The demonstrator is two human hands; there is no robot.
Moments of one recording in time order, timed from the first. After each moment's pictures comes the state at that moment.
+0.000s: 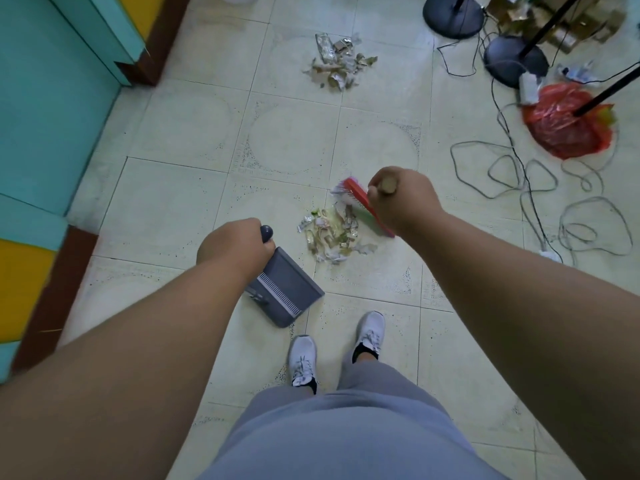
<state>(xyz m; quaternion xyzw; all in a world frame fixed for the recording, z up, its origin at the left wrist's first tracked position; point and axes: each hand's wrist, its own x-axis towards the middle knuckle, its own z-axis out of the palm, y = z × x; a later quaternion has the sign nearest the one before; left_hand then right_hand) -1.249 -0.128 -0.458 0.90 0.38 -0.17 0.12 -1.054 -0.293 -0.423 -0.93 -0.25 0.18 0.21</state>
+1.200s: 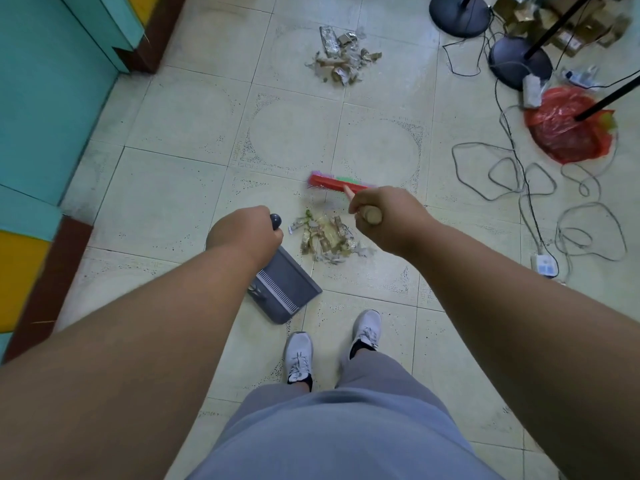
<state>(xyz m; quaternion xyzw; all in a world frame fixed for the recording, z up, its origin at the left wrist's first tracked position) -1.230 -0.118 -0.461 0.90 0.38 -0.17 0.12 -1.075 -0.288 -0.409 -0.86 -0.41 0.26 0.15</state>
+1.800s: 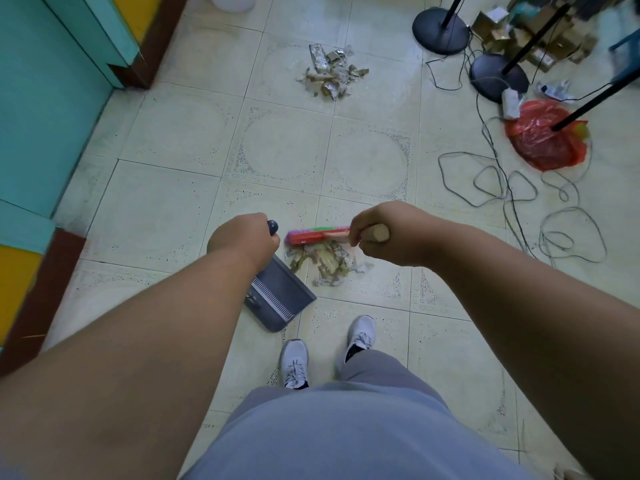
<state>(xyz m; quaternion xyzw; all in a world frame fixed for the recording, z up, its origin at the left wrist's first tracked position) -1.232 -0.123 -0.452 0.90 0.37 -0.17 0.14 -1.082 -0.309 -0.361 -0.81 -0.48 0.33 0.07</state>
